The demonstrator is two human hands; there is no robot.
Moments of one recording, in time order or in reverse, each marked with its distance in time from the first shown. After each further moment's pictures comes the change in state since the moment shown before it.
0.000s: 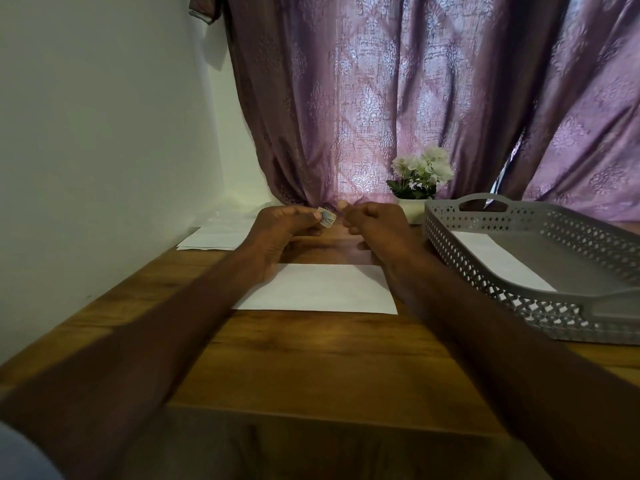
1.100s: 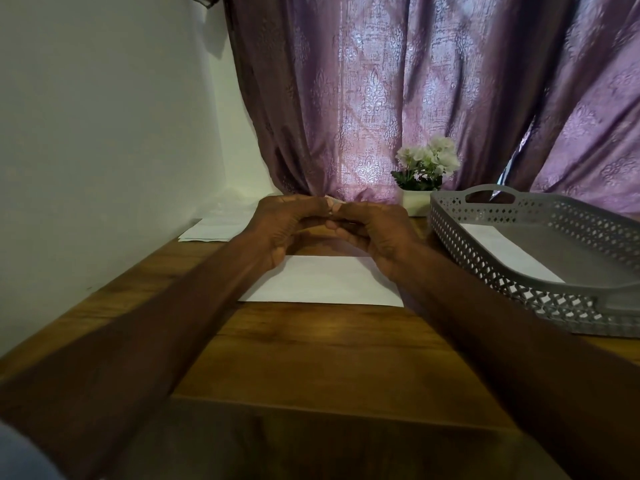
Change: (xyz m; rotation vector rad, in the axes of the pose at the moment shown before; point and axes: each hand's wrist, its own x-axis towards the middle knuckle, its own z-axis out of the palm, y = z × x) left_hand -0.013 0.017 0.009 -0.112 0.015 -0.069; right_hand 0.001 0.003 0.017 0.703 -0.082 0.276
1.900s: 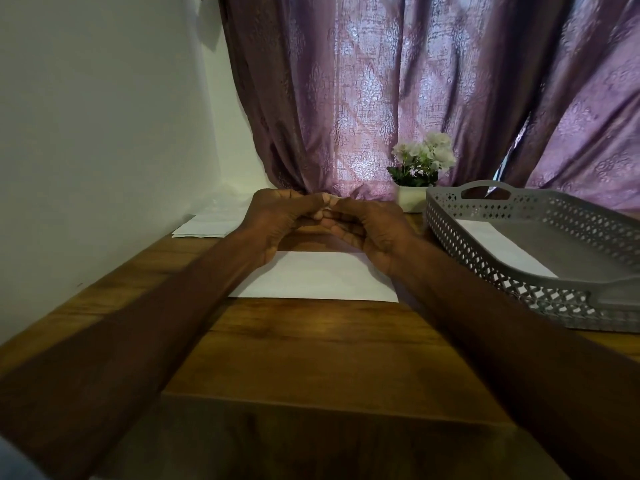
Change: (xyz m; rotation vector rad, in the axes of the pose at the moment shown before) left_hand 0.004 -0.003 -0.003 0.192 0.057 0.078; right_hand 0.002 0.001 -0.004 -0.030 -0.066 0.053
